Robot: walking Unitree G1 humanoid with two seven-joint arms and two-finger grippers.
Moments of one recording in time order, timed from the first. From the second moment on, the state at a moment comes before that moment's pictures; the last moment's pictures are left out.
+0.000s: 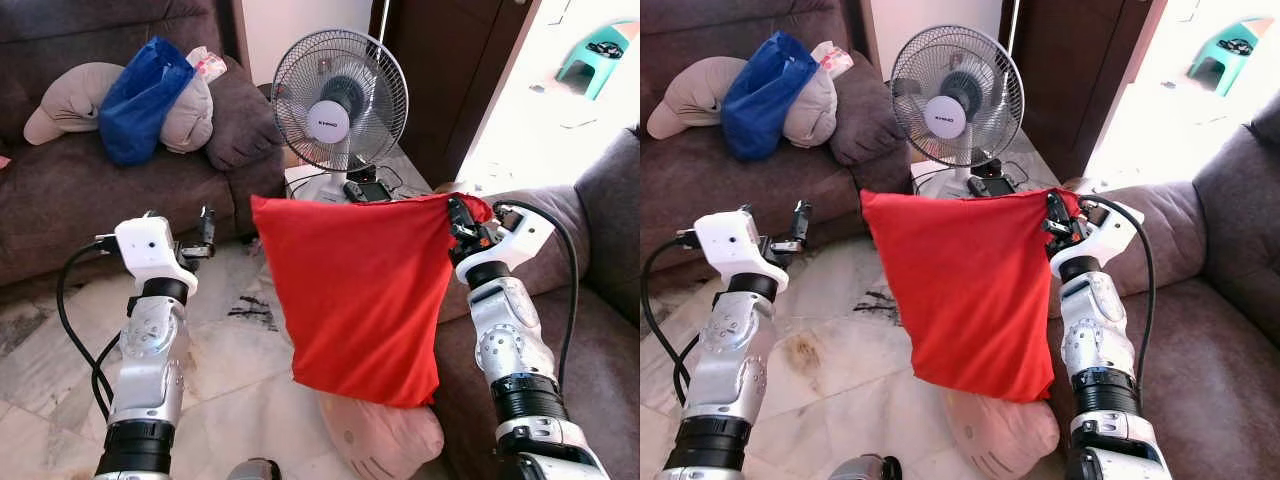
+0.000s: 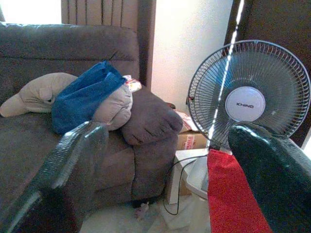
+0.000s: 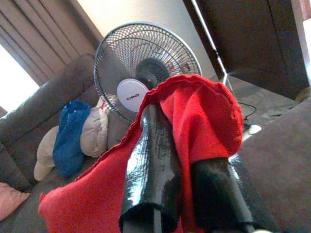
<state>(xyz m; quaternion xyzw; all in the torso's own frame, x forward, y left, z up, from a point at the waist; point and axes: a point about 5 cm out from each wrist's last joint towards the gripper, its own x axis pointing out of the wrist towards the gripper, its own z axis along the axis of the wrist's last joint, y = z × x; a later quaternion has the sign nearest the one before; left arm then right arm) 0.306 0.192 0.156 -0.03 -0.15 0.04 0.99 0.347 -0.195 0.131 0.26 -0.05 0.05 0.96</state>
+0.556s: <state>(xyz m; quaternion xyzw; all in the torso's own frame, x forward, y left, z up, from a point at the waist) 0.304 0.192 0.151 -0.06 -0.13 0.04 0.99 0.337 -0.215 0.117 0.24 -0.03 0.03 0.97</state>
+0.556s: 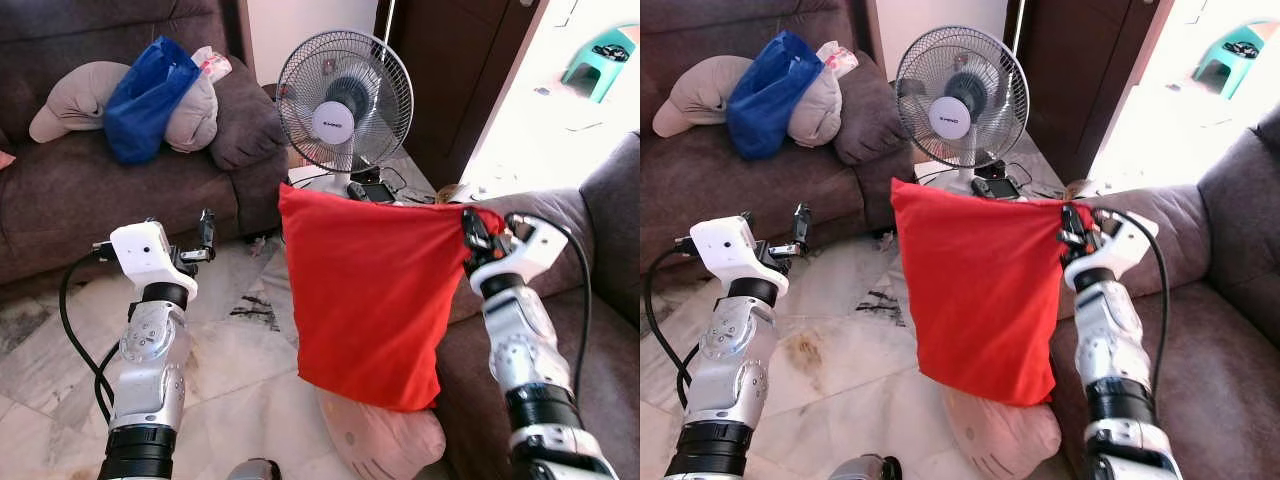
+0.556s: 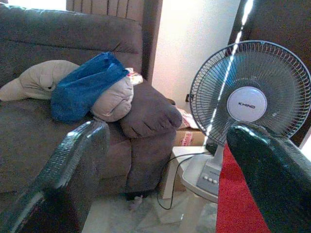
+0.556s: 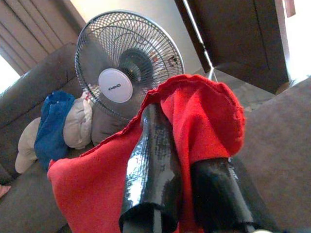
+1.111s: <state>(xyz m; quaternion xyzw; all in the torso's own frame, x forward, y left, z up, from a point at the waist) 0.304 0.193 0.151 -0.06 -0.13 0.04 0.99 0.321 -0.228 0.108 0.22 -0.01 0.06 0.97</state>
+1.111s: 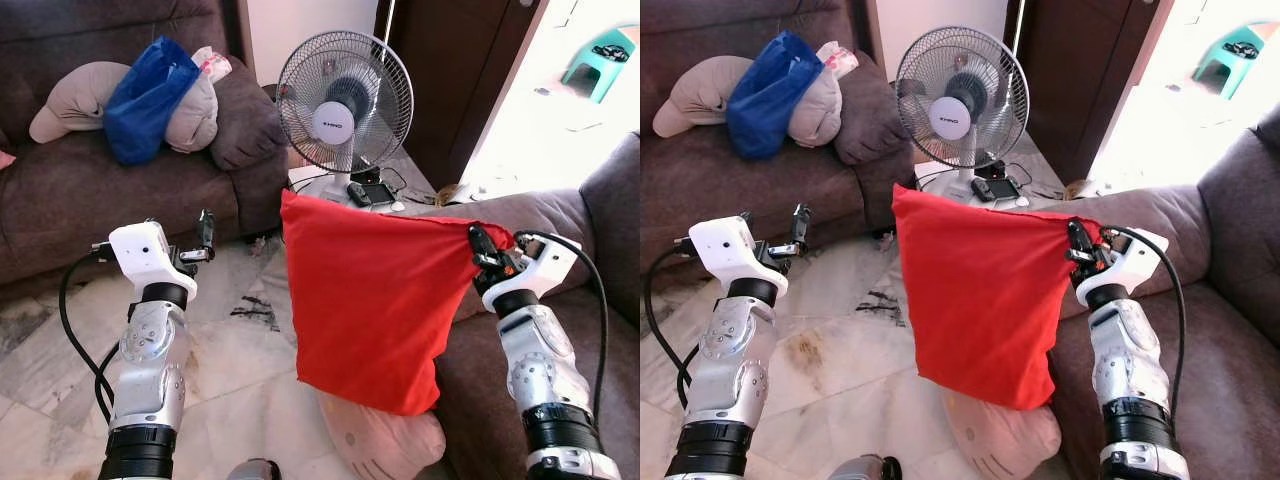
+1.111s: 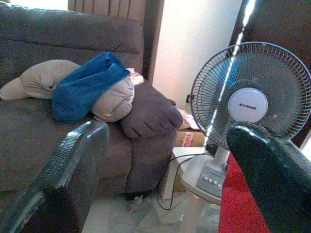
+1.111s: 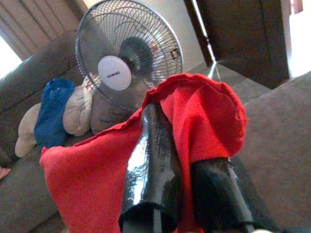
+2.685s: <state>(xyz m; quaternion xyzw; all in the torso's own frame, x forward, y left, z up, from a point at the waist) 0.297 0.217 0.110 -0.21 -0.07 0.05 0.98 0.283 -0.221 0.088 0.22 0.05 0.24 0.94</state>
